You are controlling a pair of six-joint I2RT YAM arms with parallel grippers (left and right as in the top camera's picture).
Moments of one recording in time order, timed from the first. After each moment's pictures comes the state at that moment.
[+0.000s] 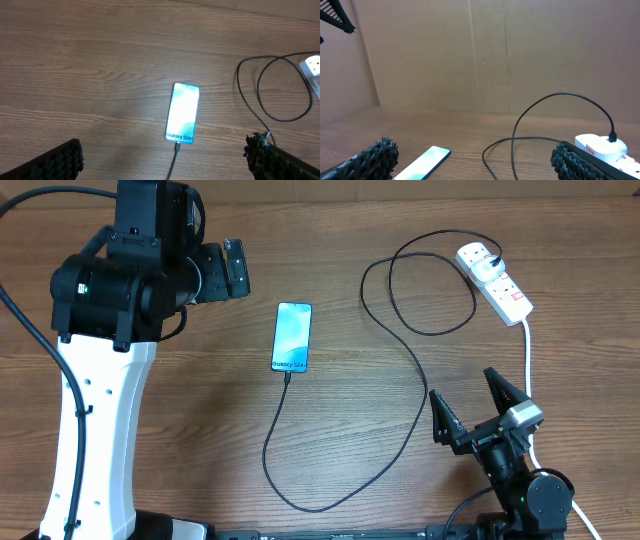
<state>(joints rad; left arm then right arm) -0.20 1.59 2.03 -1.36 -0.07 -0.32 0.05 0.01 0.05 0.14 -0.33 0.17</state>
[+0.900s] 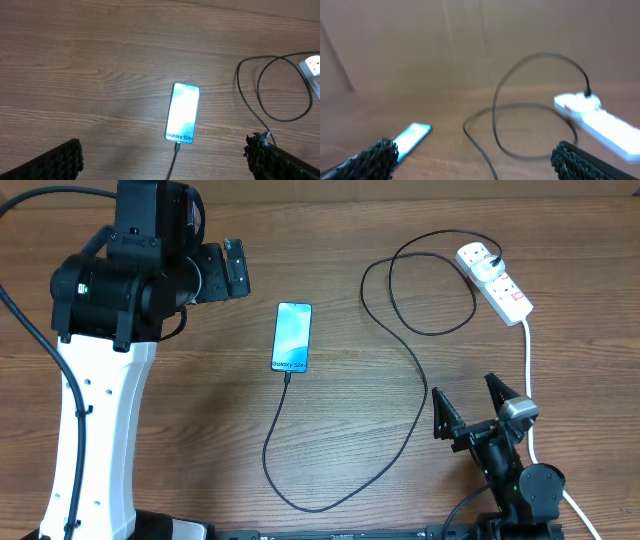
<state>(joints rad) -0.20 1.59 2.03 -1.36 -0.07 -0.32 0.03 0.01 0.02 -0.01 -0.25 0.17</state>
